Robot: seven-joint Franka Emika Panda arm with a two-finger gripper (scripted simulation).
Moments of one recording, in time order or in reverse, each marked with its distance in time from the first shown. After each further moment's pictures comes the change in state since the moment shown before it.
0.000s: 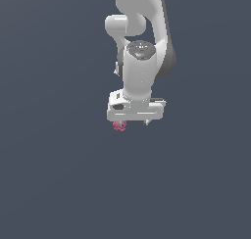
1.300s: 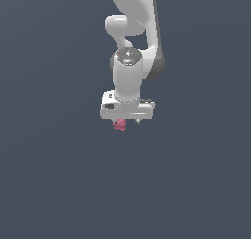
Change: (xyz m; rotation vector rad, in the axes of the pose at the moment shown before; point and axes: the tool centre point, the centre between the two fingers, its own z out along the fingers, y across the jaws) arm -0.028 0.028 0.023 -0.005 -0.020 0.059
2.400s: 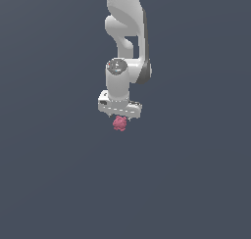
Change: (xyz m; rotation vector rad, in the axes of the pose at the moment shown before) arm -0.080 0.031 0.066 0.013 -0.044 0.219
